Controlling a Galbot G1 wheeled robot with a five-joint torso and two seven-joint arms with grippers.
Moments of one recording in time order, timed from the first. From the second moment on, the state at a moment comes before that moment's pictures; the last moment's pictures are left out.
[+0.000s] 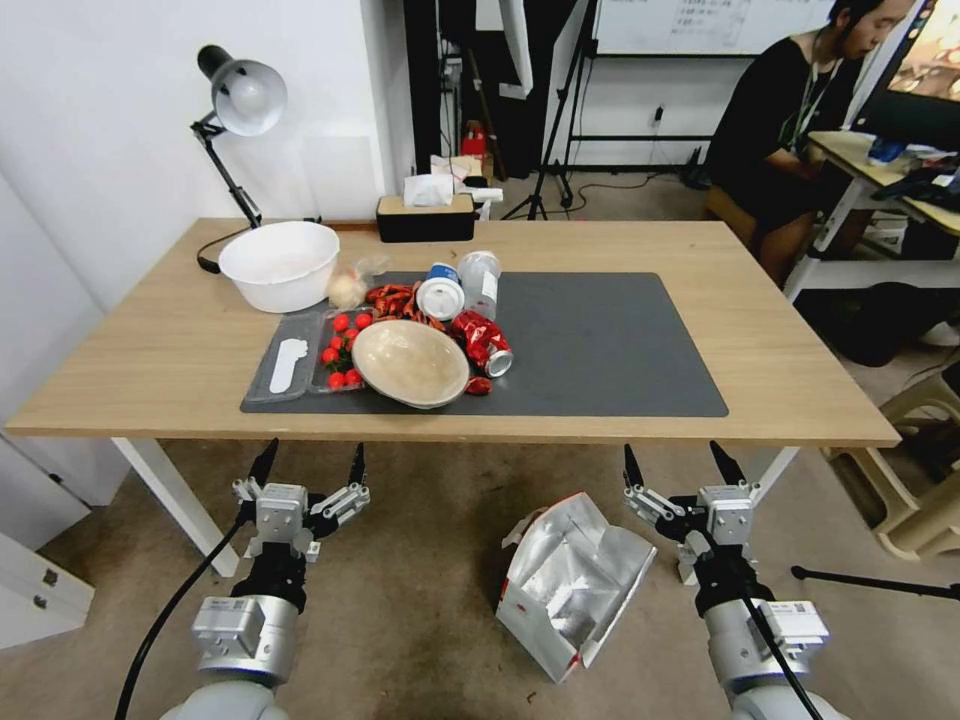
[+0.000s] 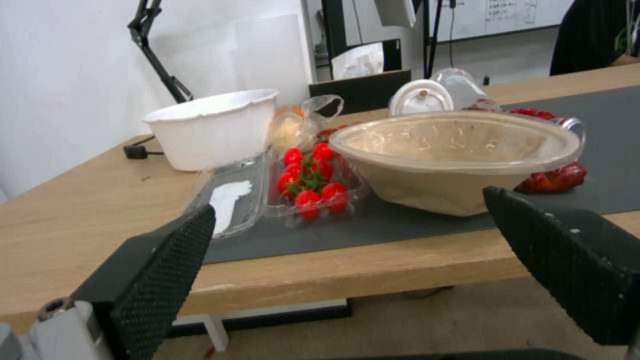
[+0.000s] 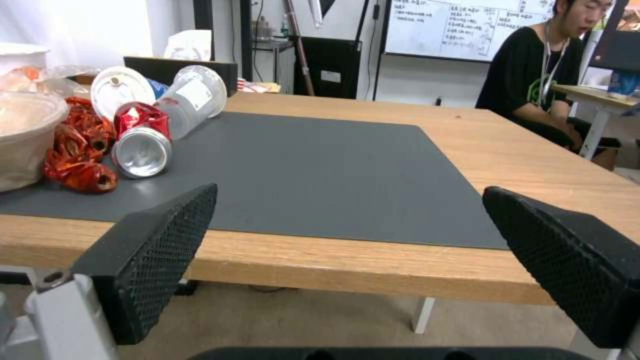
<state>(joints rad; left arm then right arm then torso) 1.80 -1.50 -0.55 -2.30 0.00 0.00 0.00 -1.80 1.50 0.55 2.30 0.00 0.00 0.00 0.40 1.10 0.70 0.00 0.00</state>
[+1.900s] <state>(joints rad) 1.71 -1.51 -0.58 -2.32 -0.26 0.11 0.01 -1.68 1.48 0.71 2.44 0.18 -0.30 -0.03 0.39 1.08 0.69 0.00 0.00</state>
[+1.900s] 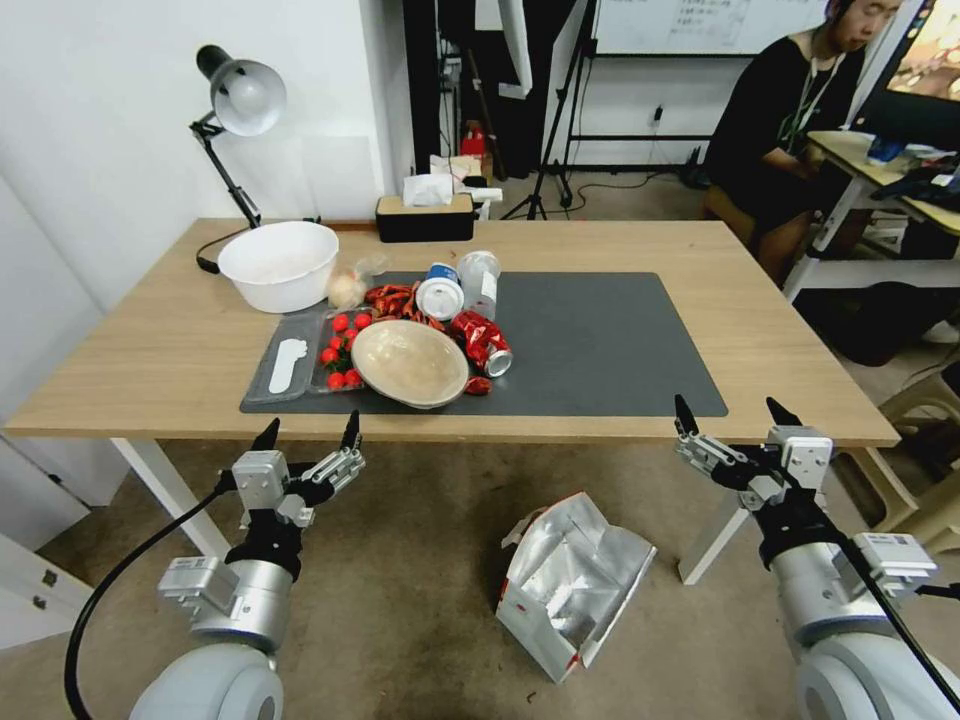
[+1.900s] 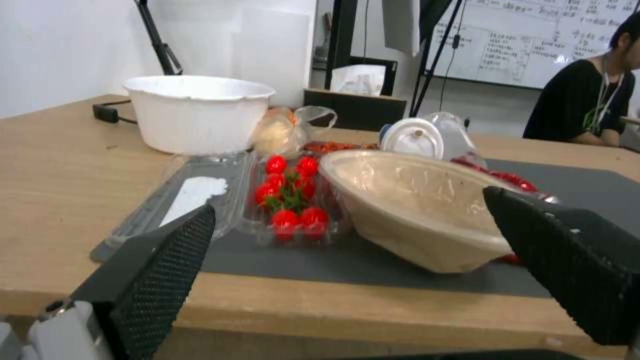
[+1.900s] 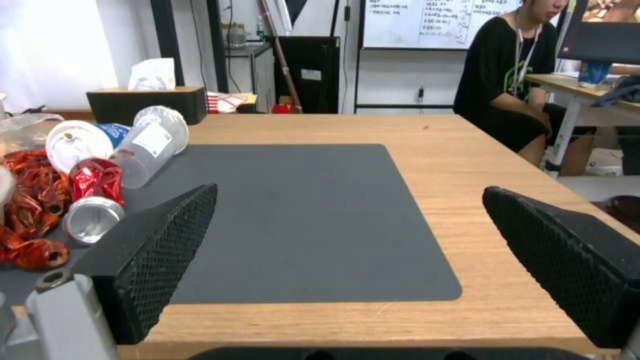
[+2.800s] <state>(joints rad) 1.71 -1.51 -0.58 -2.30 -0.24 0.08 0.02 -1.69 1.48 0.69 2.43 0.17 -0.26 -0.02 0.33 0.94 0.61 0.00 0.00</state>
